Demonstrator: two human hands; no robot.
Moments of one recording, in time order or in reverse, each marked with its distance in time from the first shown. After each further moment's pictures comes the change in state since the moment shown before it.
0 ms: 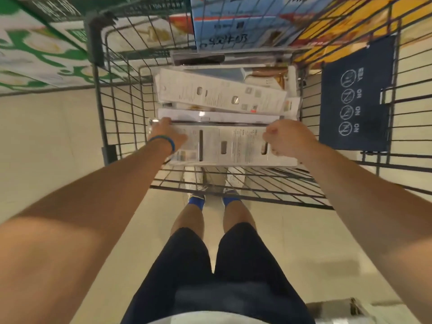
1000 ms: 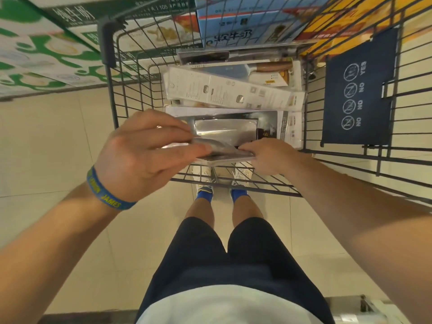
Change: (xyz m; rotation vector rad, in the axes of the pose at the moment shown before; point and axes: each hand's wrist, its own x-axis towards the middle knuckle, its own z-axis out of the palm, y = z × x) left_hand -0.182 0.018 -0.110 0.252 0.483 1.448; right_hand -0.021 -0.018 0.040 -0.199 -0.238 -0.316
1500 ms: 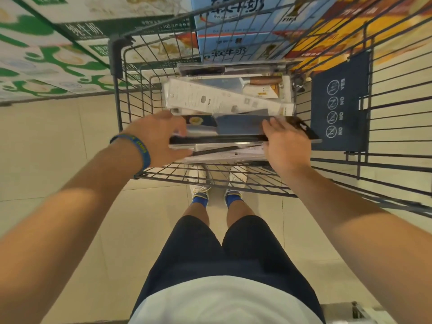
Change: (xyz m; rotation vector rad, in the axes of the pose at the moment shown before) left_hand 0.006 -0.046 0.029 0.106 -0.651 -0.622; right_hand -0.042 0.006 -0.016 -0.328 0.776 0.166
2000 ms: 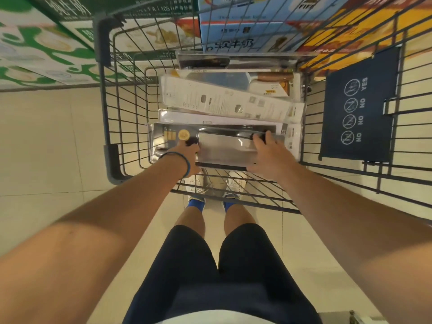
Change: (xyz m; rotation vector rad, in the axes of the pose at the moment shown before) left_hand 0.072 0.010 0.139 -0.050 -0.496 -0.293; right_hand 0.028 -0.017 0.066 0.226 -0.660 0.114
